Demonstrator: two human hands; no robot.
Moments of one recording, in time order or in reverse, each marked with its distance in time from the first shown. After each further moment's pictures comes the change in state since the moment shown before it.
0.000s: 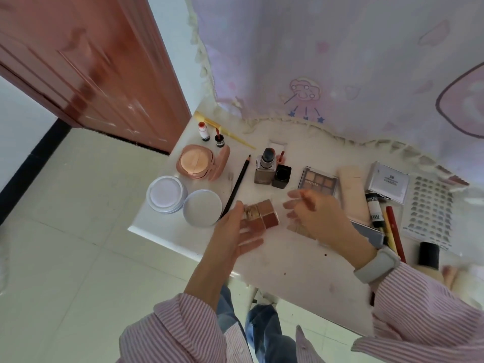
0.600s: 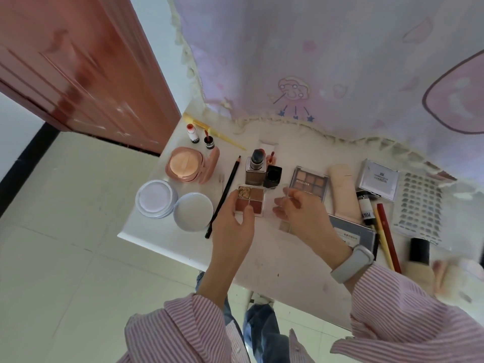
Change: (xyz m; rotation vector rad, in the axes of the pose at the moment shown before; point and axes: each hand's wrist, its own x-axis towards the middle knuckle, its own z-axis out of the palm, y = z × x) left_hand -0.001 0.001 0.026 0.684 0.243 0.546; right_hand 0.011 0.003 0.016 0.013 0.135 0.021
